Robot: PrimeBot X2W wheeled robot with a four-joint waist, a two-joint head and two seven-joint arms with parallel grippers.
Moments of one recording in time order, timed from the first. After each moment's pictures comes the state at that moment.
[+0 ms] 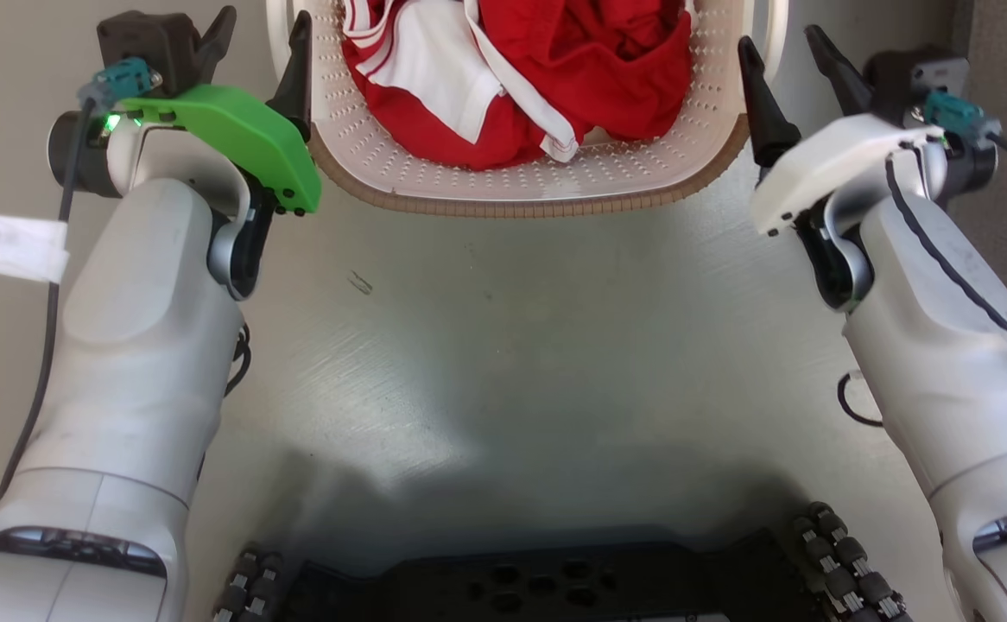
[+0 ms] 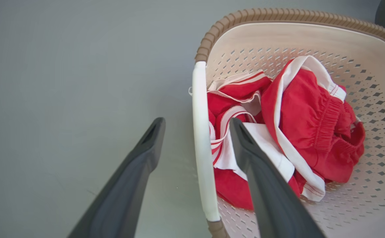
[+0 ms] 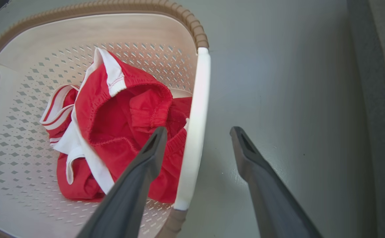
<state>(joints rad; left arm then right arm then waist) -0.98 0.02 -0.36 0.87 -0.44 -0.11 -0.16 -0.81 -0.12 0.31 0.78 0.29 0.05 -0.24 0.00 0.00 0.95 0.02</state>
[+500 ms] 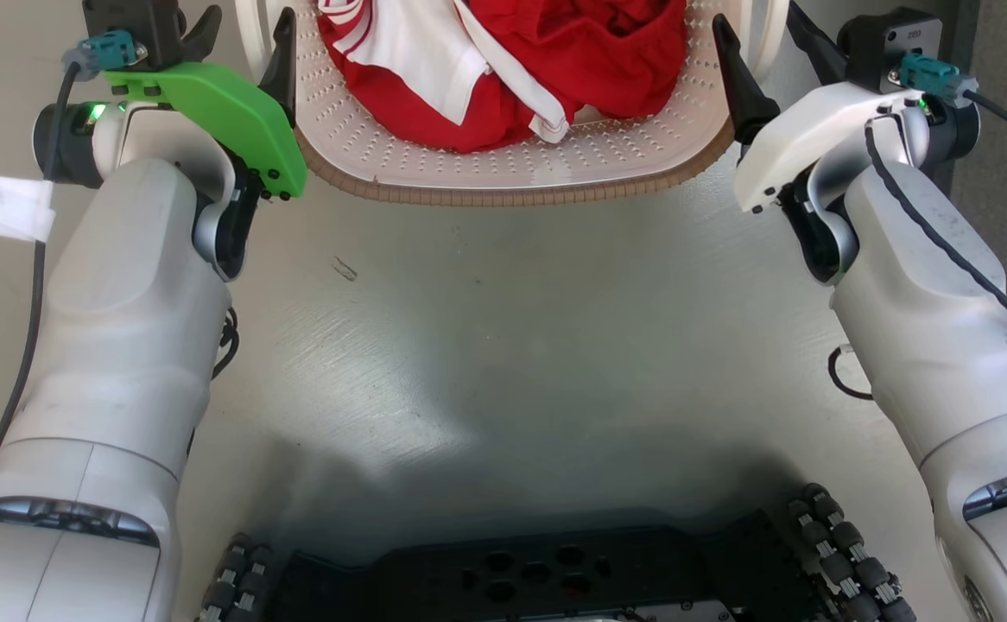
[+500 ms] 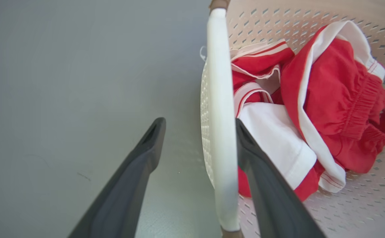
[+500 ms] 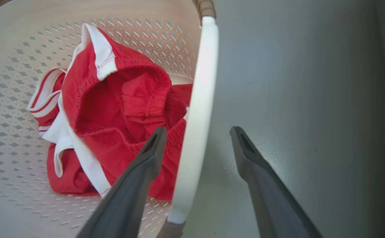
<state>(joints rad) -1.06 0.02 -0.37 1.00 -0.47 -0.12 -0.13 -0.90 -0.10 0.34 0.89 0.28 0.08 -0.24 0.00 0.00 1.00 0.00</state>
